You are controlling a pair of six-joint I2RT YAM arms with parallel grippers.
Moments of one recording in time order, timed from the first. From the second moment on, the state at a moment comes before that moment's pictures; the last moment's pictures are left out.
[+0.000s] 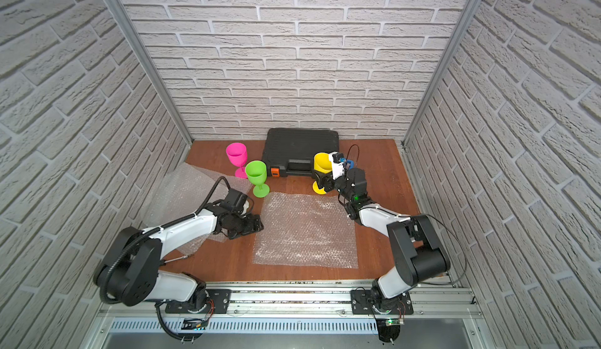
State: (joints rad) left arm -0.46 1.42 0.70 -0.49 0.22 -0.61; right arm 0.27 1.49 0.73 0.55 -0.30 0.14
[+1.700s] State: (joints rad) left arm -0.50 1.43 0.57 -0.21 0.30 -0.65; right arm 0.79 1.99 1.42 -0.71 -0.30 0.93
